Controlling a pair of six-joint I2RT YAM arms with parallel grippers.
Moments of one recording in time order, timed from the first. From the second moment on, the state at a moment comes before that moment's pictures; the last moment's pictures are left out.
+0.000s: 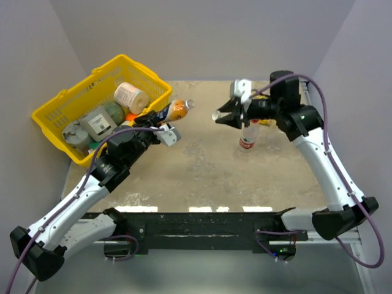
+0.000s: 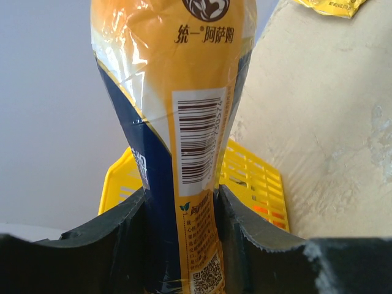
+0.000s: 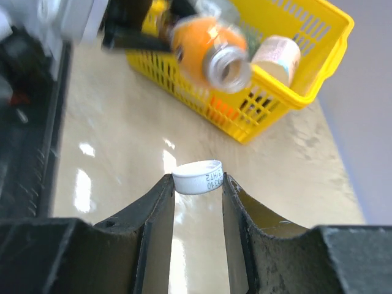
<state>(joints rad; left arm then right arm) -0.61 0.90 0.85 -0.06 -0.11 0.90 0.38 1.33 1.58 -0.62 -0.95 -0.53</state>
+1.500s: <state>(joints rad) -0.56 0.66 0.75 -0.14 -0.13 0.87 0.90 1.81 1.39 -1.11 -0.02 -0.84</state>
